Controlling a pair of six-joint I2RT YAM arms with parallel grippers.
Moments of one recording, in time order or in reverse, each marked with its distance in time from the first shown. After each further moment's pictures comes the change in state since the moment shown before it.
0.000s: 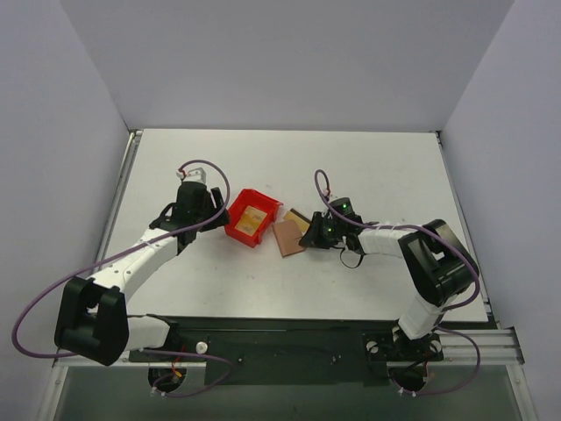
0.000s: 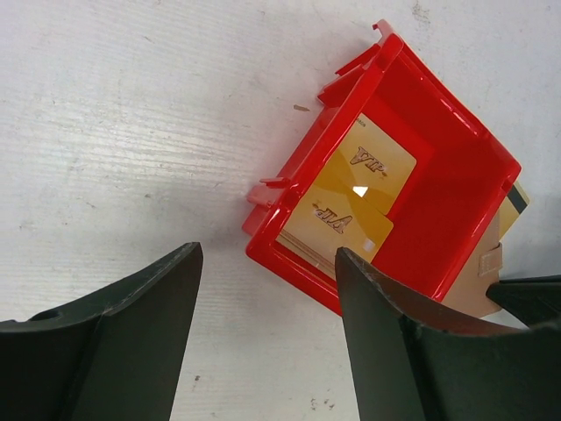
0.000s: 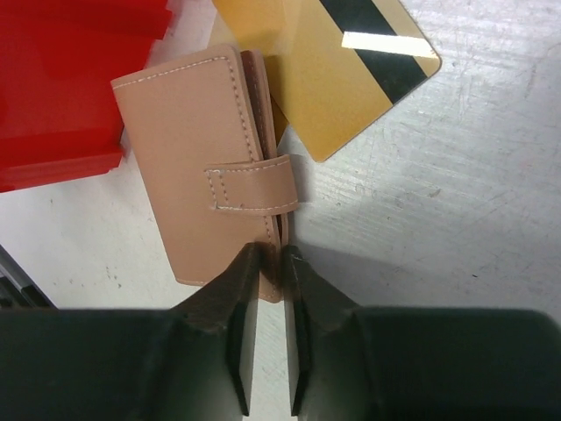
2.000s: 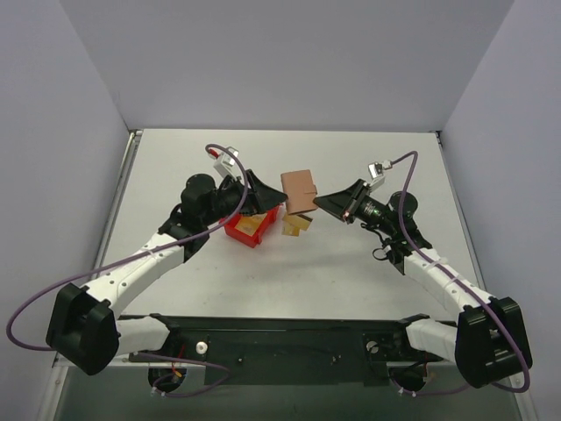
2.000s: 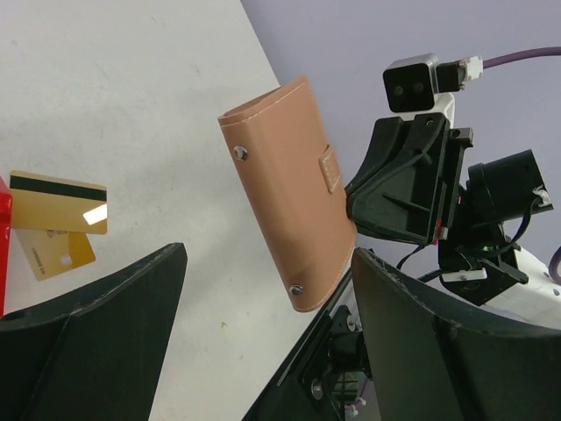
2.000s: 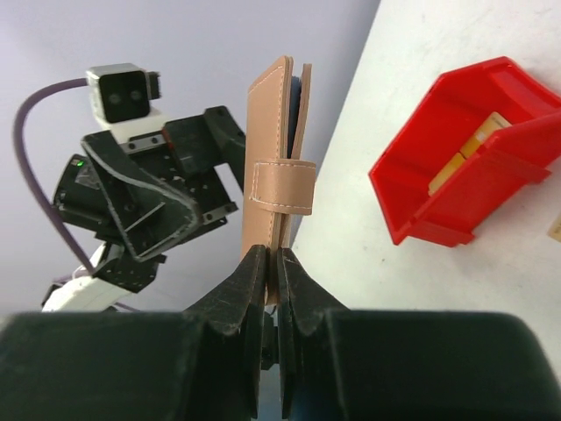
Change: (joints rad) left arm -0.192 -0.059 0.051 0.475 0.509 -0.306; right arm -0.205 -0.554 -0.153 0.387 -0.319 0.536
